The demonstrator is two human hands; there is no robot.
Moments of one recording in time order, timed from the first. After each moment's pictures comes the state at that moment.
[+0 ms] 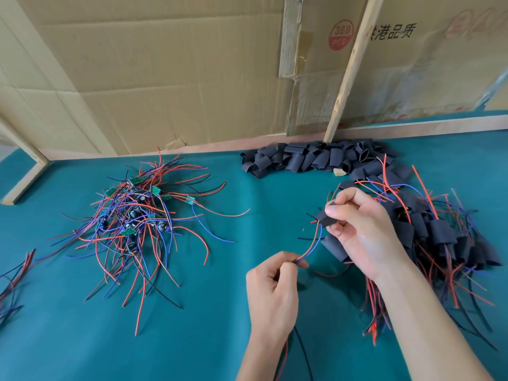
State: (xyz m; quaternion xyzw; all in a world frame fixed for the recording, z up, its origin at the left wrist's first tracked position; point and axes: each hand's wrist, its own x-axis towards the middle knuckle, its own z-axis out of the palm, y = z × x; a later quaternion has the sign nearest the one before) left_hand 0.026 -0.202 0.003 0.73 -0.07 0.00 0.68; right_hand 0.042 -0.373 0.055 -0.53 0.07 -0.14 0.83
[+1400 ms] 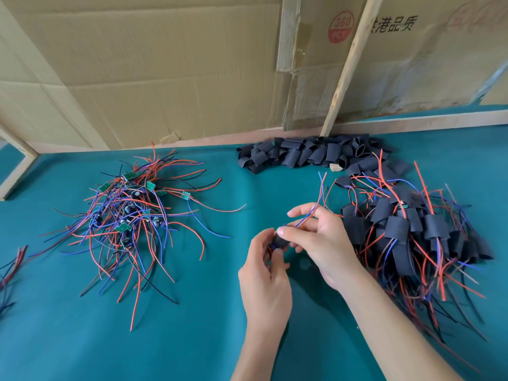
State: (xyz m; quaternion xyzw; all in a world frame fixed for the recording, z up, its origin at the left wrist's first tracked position) left_hand 0.033 -0.201 -0.005 0.75 -0.05 0.04 0.66; right_hand 0.048 -0.323 0.025 -0.69 0.15 -0.11 0.70
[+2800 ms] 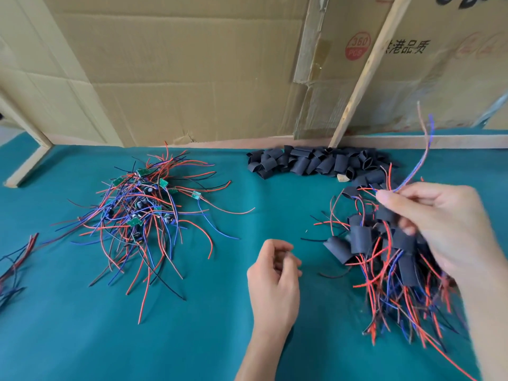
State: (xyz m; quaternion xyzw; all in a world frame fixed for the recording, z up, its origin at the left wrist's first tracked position) left_hand 0.029 -0.201 -0.003 0.70 -0.06 0.03 0.72; right_hand -0.005 -0.409 0.118 -0.78 0.12 -0.23 0.56
